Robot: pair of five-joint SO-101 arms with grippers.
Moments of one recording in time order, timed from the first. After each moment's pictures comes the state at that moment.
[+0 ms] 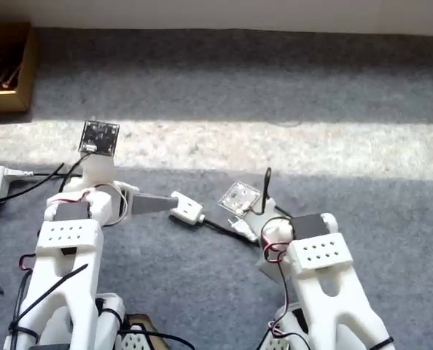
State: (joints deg) left arm -11.6 -38.2 63.9 38.2 -9.6; right arm -17.3 -43.6 62.1 72.5 41.5
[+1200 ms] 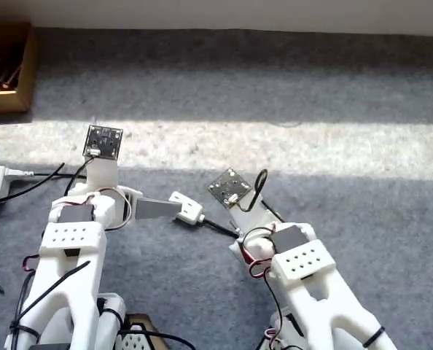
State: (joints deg) left arm -10.4 -38.2 65.7 38.2 -8.6; right arm -27.7 -43.6 69.0 50.3 22.3
